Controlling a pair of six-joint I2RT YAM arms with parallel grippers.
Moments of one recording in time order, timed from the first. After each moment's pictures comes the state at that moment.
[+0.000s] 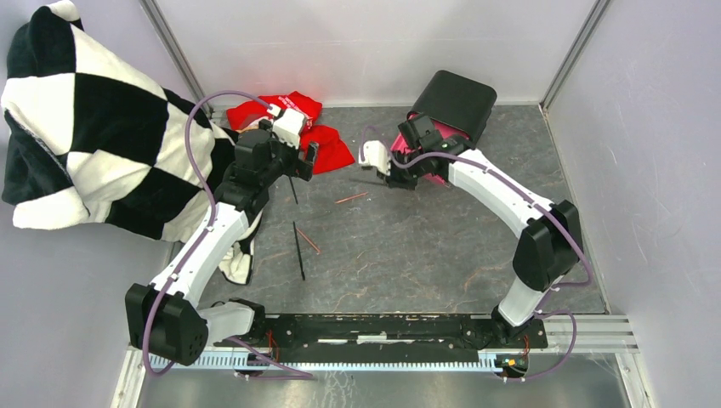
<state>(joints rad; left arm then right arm) -0.29 1.20 1.01 -0.12 0.08 0.21 0.58 1.71 1.48 -0.75 -0.42 -0.87</state>
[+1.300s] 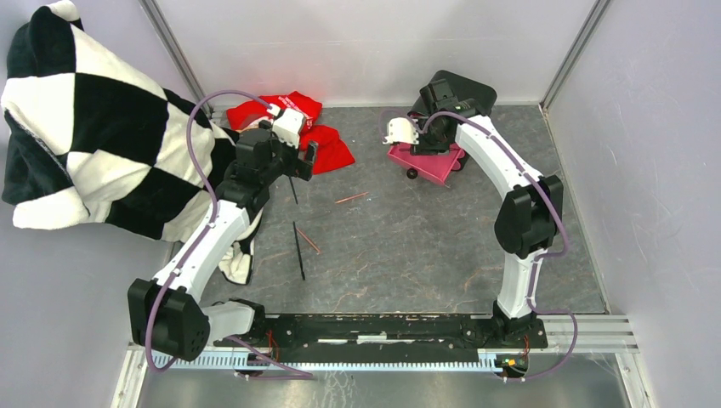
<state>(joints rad) -0.28 1.22 1.01 -0.12 0.07 0.20 0.38 1.97 1.87 -0.94 0.03 -1.26</state>
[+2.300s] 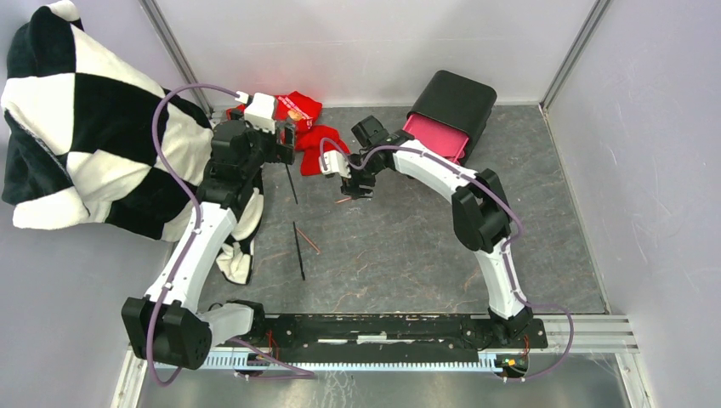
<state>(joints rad) -0.18 1.18 1.07 -0.13 0.04 0.14 0.67 2.17 1.90 -0.74 -0.50 -1.02</state>
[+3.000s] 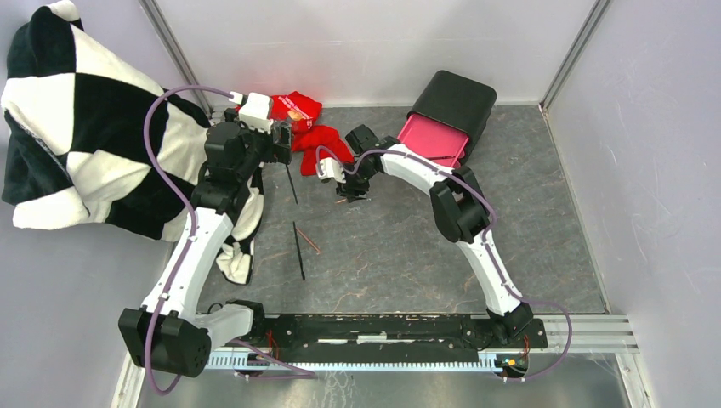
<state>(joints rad) -0.16 1.13 1.08 -0.13 0.06 0.15 0.67 2.42 2.04 -0.72 -0.52 -1.04</state>
